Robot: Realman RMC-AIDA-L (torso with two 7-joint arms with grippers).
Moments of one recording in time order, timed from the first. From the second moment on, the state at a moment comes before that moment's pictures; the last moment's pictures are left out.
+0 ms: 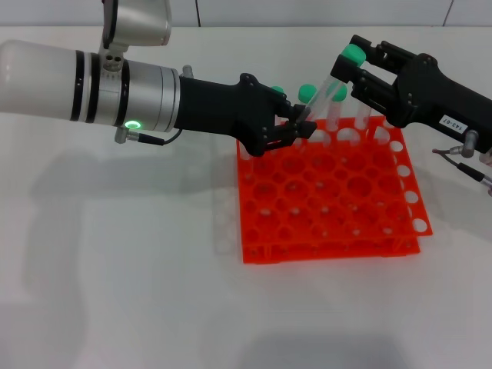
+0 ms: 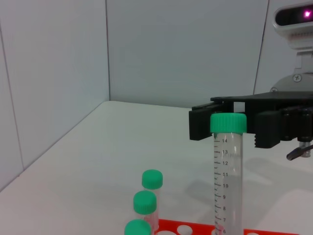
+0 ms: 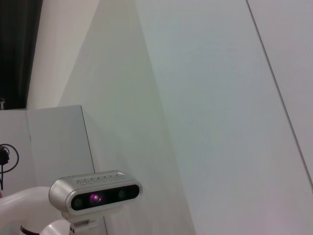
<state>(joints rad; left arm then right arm) -0.84 -2.06 1.02 0.51 1.88 1.36 -1.34 0.65 2.03 -0.75 -0.16 -1.41 -1.61 0.96</state>
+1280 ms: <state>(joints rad) -0.77 -2.08 1.04 0.73 1.92 1.38 -1.61 0.66 2.02 -0.74 -0.16 -1.39 -1.60 0.98</state>
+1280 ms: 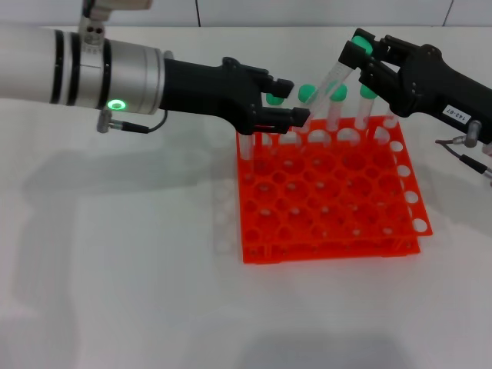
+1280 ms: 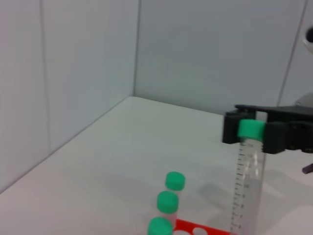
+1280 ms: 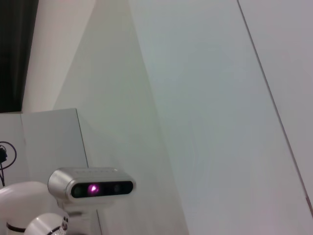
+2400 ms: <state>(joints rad) -0.05 -2.09 1.05 1.05 1.65 1.50 -1.34 0.69 2.02 -0.89 -0.28 -1.41 -1.49 0.99</state>
